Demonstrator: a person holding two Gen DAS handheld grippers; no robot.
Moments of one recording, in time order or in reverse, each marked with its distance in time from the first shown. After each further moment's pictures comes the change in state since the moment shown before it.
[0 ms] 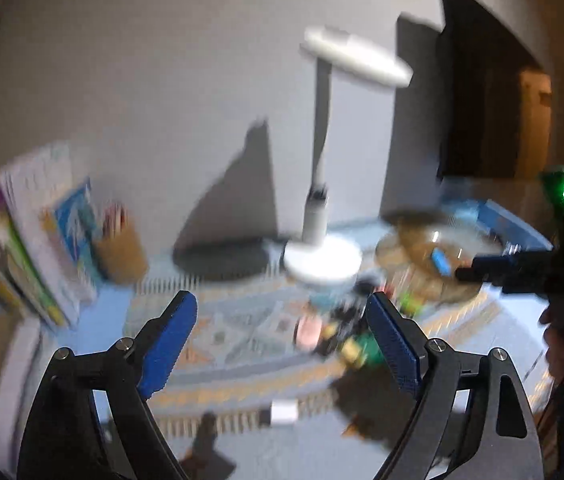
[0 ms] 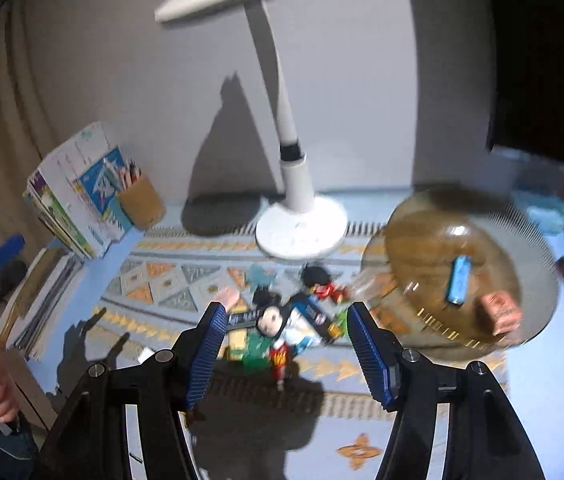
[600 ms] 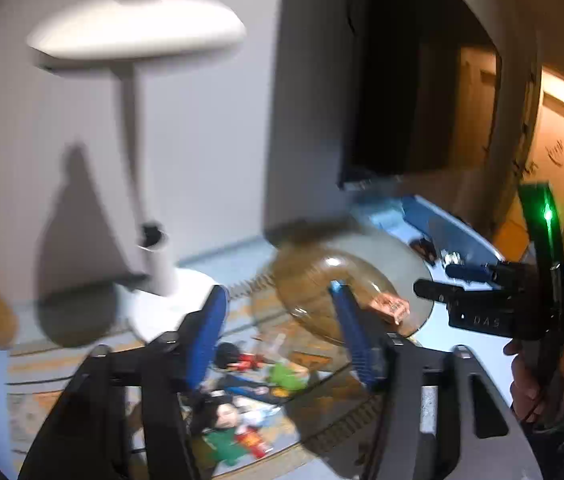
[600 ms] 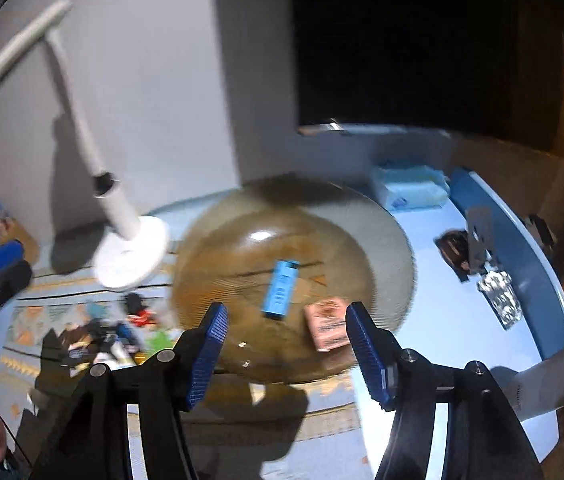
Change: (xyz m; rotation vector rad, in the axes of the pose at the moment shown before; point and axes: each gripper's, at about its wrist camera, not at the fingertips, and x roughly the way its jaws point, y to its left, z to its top) left arm 0.081 -0.154 0.101 0.097 0.012 -0.246; right arm -0.022 -0.150 0.028 0.151 -0.004 -0.330
